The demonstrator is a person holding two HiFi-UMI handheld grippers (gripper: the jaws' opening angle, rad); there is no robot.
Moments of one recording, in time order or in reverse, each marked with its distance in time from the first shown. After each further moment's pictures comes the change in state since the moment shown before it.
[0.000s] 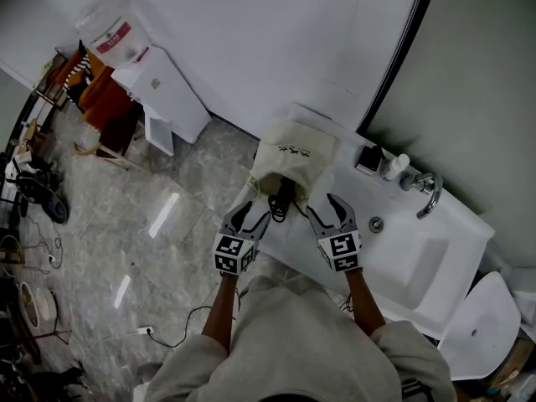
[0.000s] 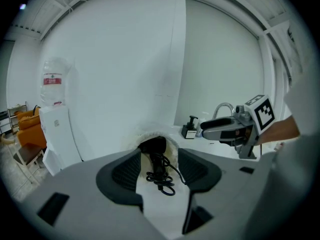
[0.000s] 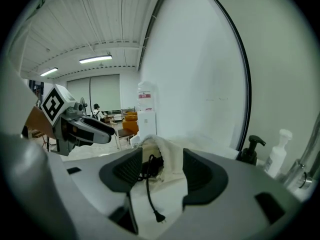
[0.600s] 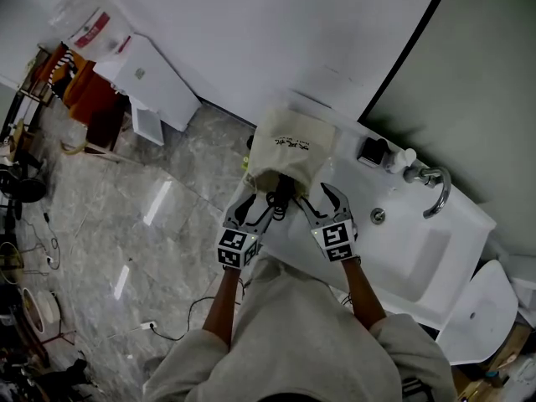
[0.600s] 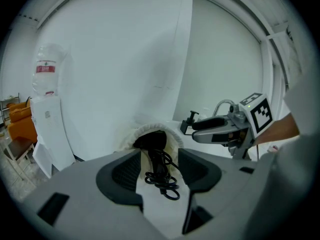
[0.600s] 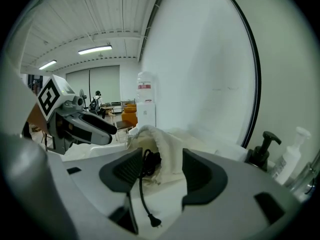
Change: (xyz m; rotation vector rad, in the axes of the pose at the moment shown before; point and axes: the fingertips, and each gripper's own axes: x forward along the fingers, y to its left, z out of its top) left arm 0.042 0.012 -0.017 -0.032 0.051 -0.074; right arm 0.051 0.000 -0.017 -0.025 0.090 0.006
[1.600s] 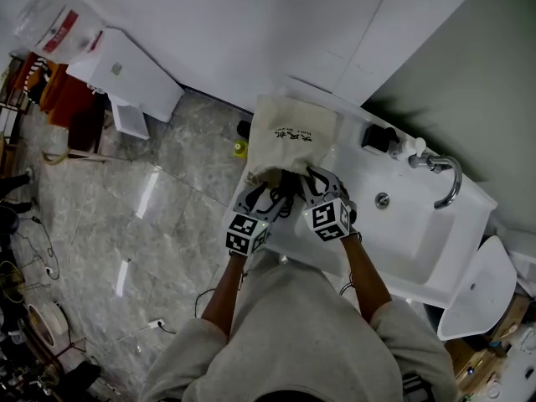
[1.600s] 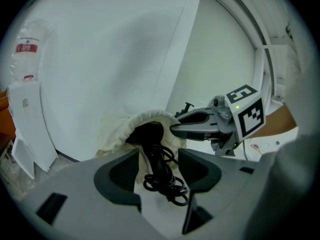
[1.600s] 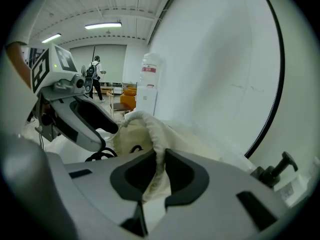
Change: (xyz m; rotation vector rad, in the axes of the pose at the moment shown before) left arm 0.051 0.013 -0.016 0.000 0.097 -0.191; right arm 0.074 -0.004 -0.009 -0.171 0.145 -0.056
